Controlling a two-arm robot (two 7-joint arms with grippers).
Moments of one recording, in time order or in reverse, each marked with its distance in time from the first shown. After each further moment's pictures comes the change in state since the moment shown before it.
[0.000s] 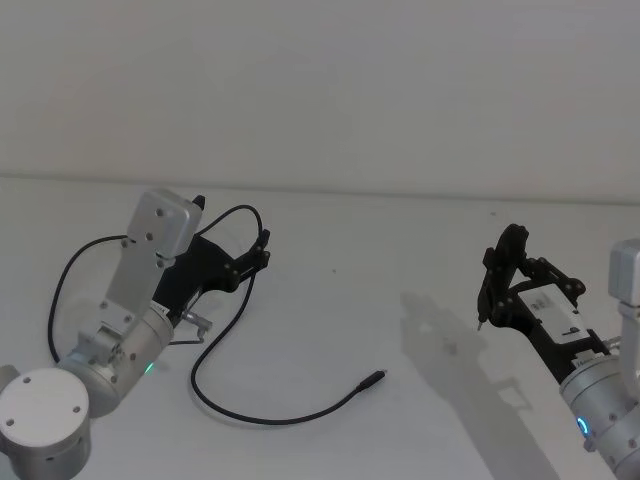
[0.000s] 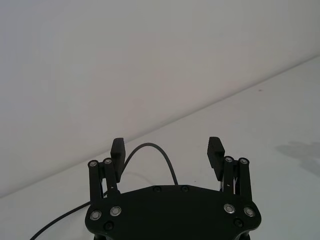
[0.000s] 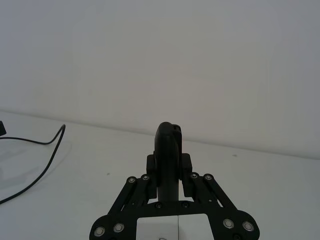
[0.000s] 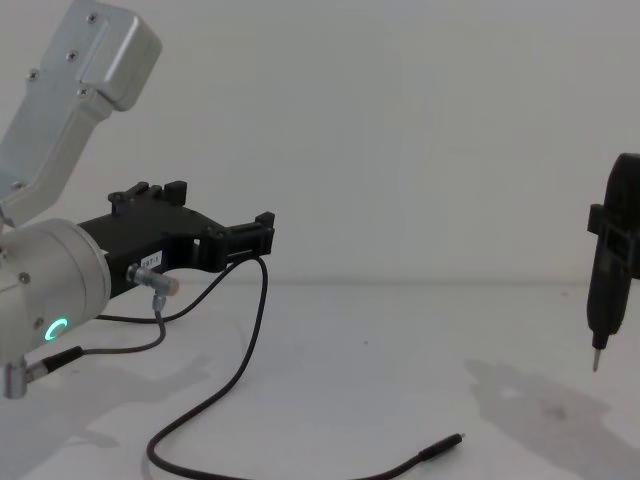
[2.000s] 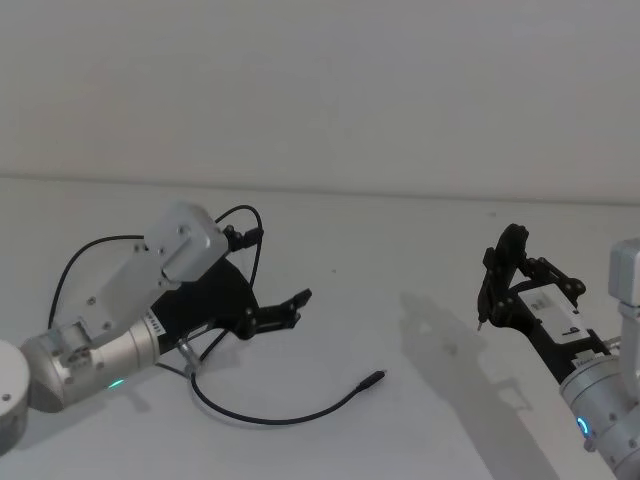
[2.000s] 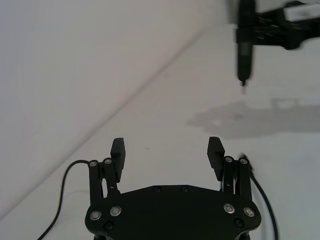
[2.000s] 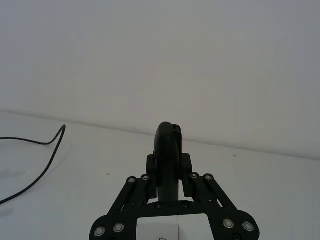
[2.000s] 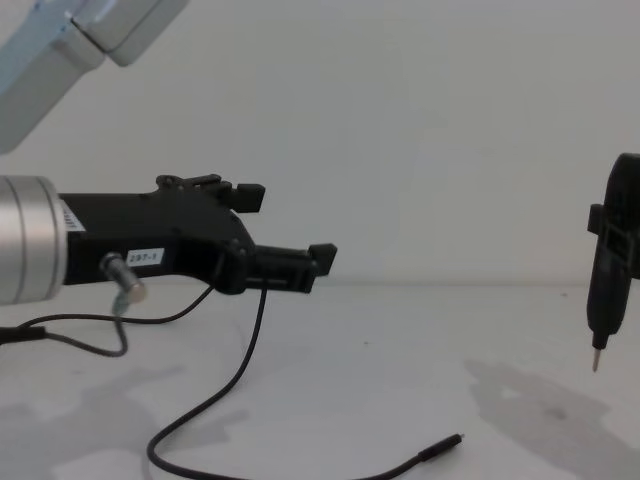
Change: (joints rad) left arm -0.029 0.199 0.032 -0.153 -0.059 0.087 -0.367; right arm 0.000 0.000 0.000 0.000 0.000 0.000 0.000
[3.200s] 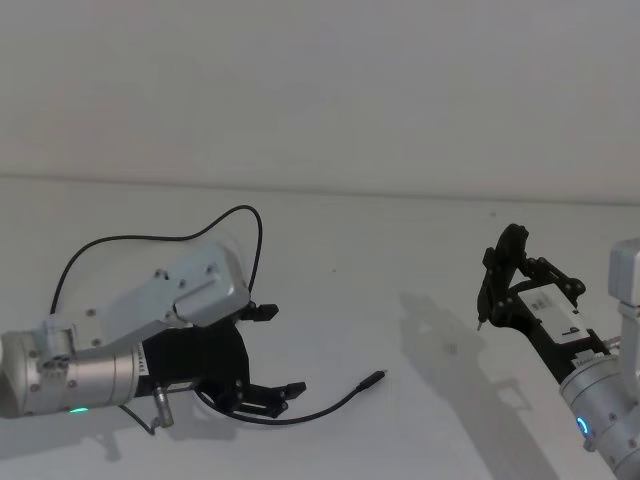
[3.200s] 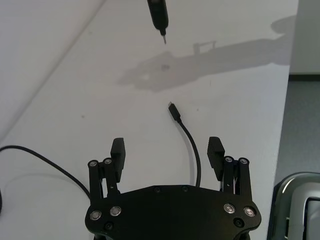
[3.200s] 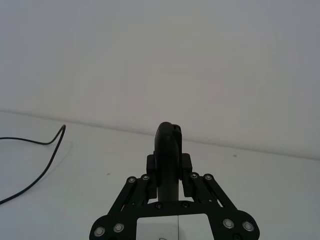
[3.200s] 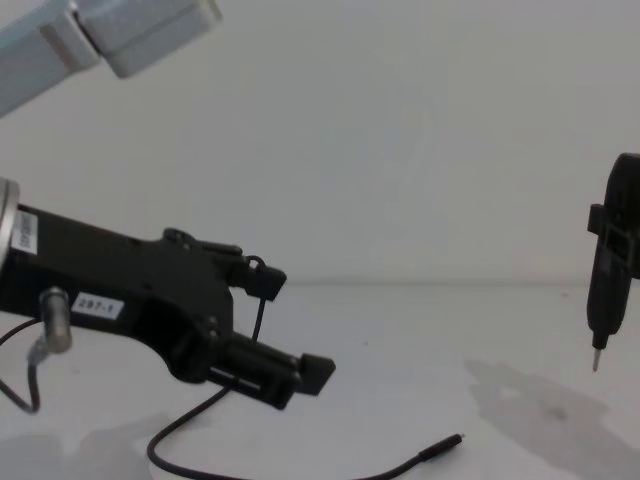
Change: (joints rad) left arm -0.072 0.174 0.074 -0.128 -0.029 0.233 -0.250; right arm 0.000 0.000 0.000 0.000 0.000 0.000 0.000
